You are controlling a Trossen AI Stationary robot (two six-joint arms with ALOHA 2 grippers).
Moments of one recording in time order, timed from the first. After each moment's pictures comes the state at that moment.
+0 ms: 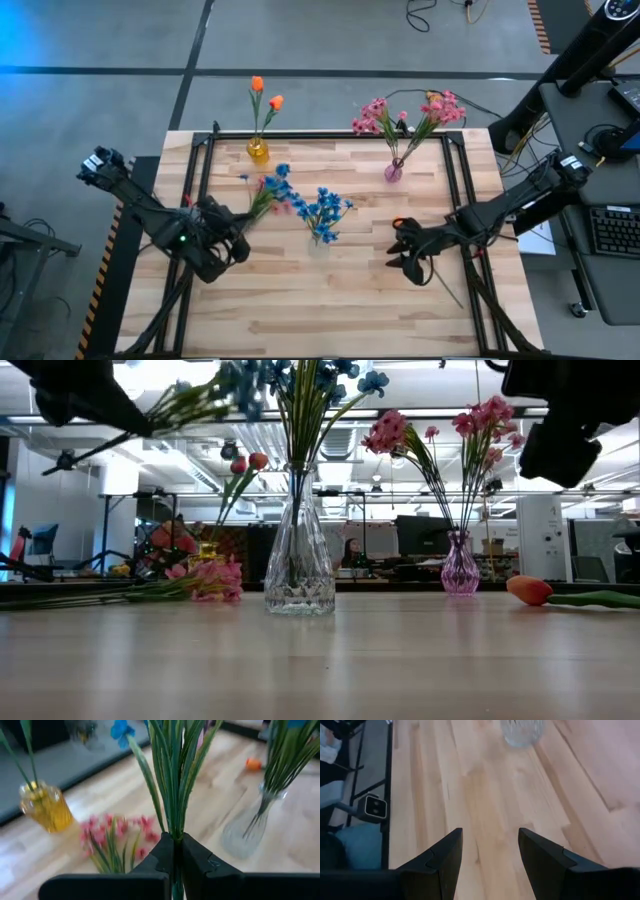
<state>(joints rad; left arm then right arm) -0.70 1.07 0.84 -1.00 -1.03 -1.24 0.43 1.07 0.62 -0.28 0.13 0.76</state>
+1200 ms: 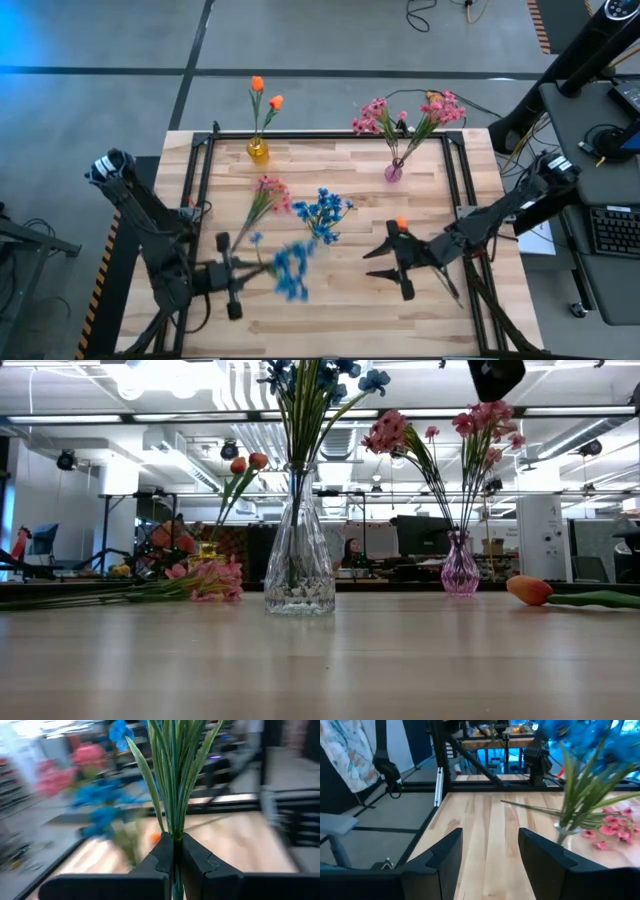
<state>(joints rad) -0.95 1.23 0.84 0.13 -1.19 -0.10 0.54 1.22 0.62 0.41 0.38 0.15</state>
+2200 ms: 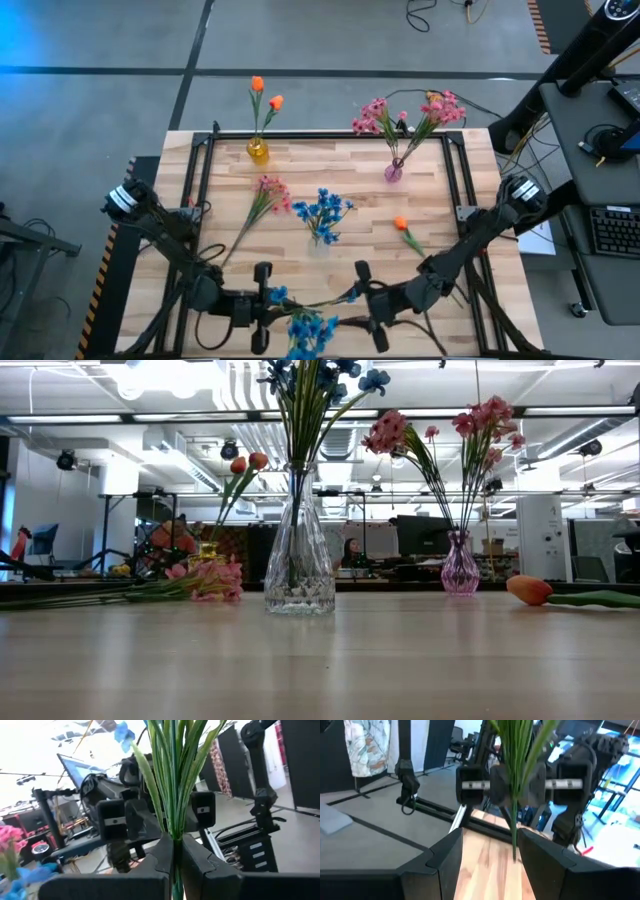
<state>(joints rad) -0.83 1.61 0.84 1.03 -0.73 0.47 0.66 1.66 1.10 0.53 0.42 -0.23</state>
